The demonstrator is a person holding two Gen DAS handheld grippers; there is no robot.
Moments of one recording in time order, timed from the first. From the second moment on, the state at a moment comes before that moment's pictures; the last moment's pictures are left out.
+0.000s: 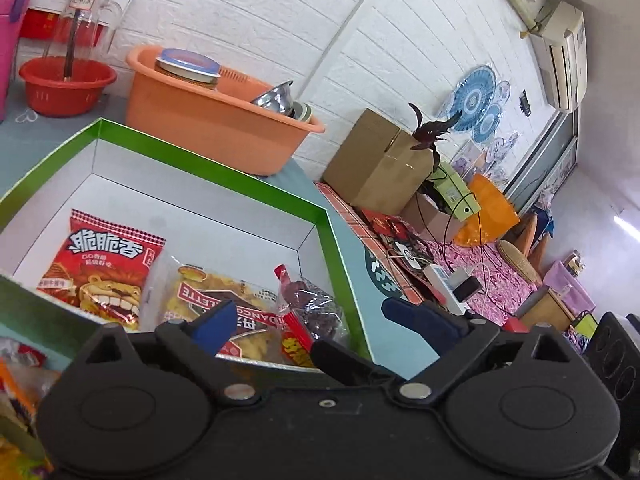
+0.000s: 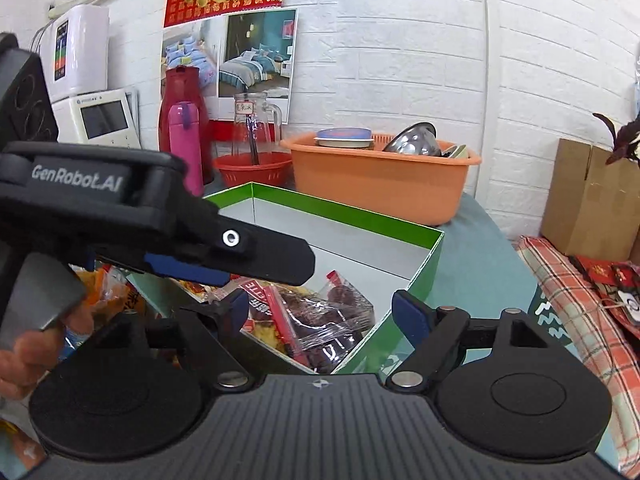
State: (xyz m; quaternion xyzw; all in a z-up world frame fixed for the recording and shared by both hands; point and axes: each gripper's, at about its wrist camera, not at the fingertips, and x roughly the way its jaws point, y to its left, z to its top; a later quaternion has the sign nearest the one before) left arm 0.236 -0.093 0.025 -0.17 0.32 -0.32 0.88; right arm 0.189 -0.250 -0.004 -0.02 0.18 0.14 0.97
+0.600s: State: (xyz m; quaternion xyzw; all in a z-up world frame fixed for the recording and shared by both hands) left arm 0.090 -0.058 0.033 -0.18 0.29 -0.28 0.90; right arm 0.069 -0.279 -0.003 0.04 0.14 0.12 0.98
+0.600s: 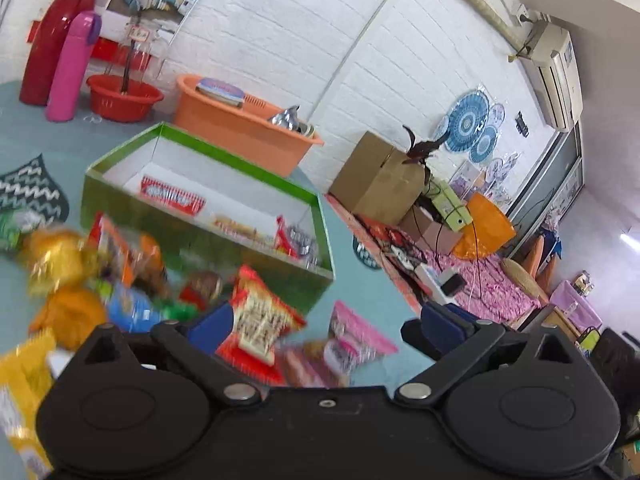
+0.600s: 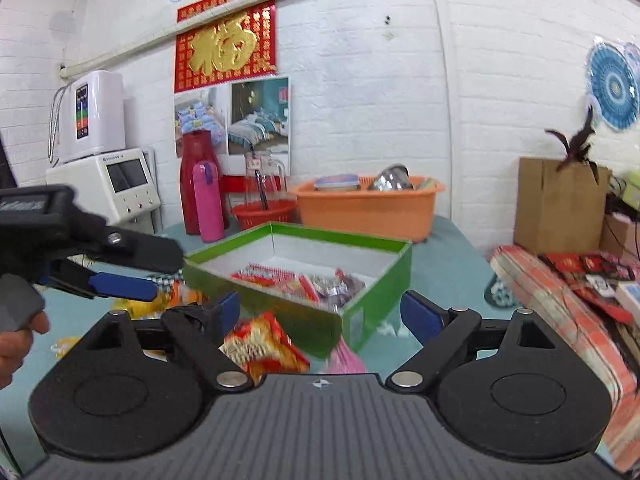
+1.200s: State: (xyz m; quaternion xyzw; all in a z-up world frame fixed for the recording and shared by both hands) left arm 0.063 -0.055 -0.005 -0.19 0.34 -0.30 0.87; right arm 0.095 -0.297 -0.046 0.08 0.21 0.11 0.97
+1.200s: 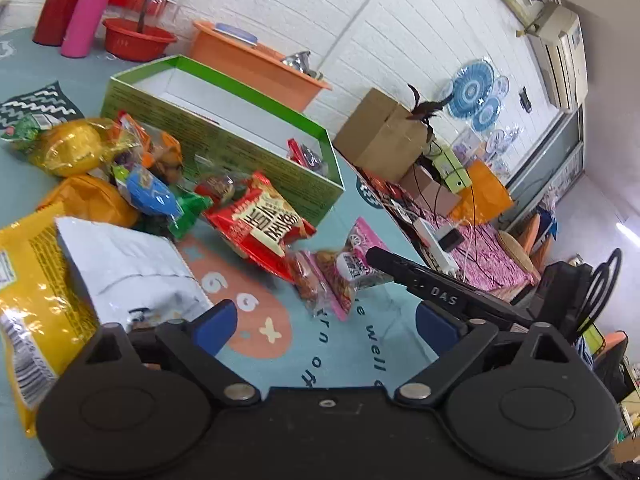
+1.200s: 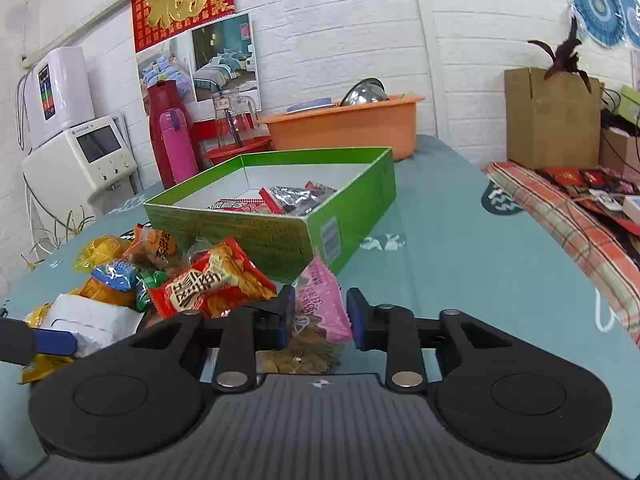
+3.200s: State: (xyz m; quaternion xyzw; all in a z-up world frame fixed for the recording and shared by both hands) left arm 0.184 -0.099 0.063 -0.16 0.29 -0.33 0.88; right arm 0.136 -0.277 0.016 0.09 0.12 0.21 0.97
